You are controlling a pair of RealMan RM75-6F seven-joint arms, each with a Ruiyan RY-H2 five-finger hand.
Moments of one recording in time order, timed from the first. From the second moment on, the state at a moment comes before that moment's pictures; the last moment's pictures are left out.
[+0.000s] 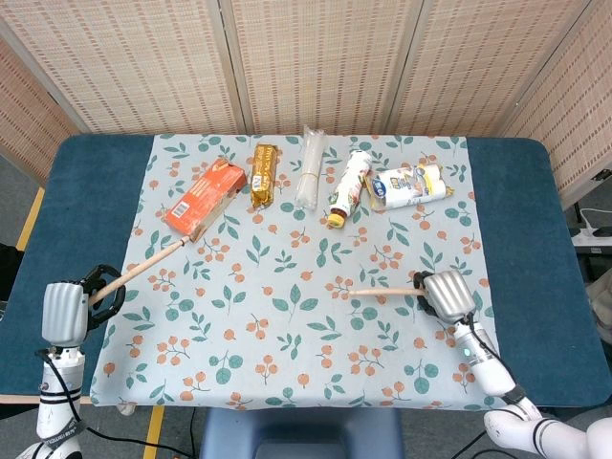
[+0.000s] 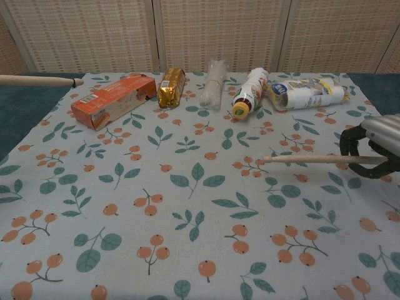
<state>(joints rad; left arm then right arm) -0.28 -1.51 -0.19 -1.30 1.49 1.60 -0.13 0.45 -1.62 0.07 -1.05 -1.43 1.15 -0.09</state>
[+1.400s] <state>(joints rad) -0.38 -1.82 -0.22 -1.42 1.48 1.50 -0.48 0.60 -1.47 0.34 -1.48 -1.24 1.11 0.09</state>
